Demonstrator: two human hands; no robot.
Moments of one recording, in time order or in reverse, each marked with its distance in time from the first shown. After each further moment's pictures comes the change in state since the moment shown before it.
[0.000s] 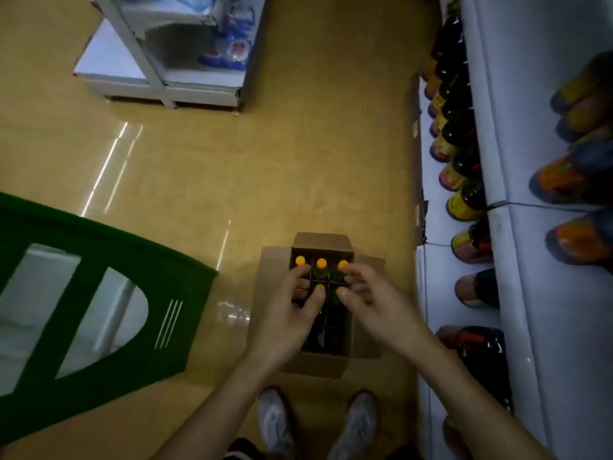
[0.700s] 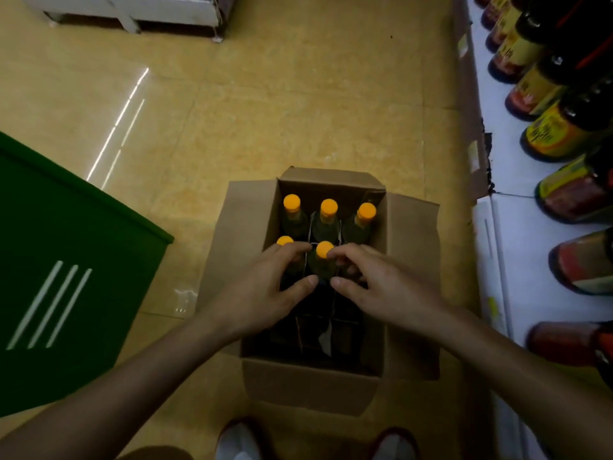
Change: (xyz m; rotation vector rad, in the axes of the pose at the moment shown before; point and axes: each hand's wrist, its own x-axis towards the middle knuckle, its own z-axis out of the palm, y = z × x) left_hand 0.152 -0.274 0.082 0.482 -0.170 0.244; right_hand 0.139 0.252 0.142 -0.409 -0.159 -0.220
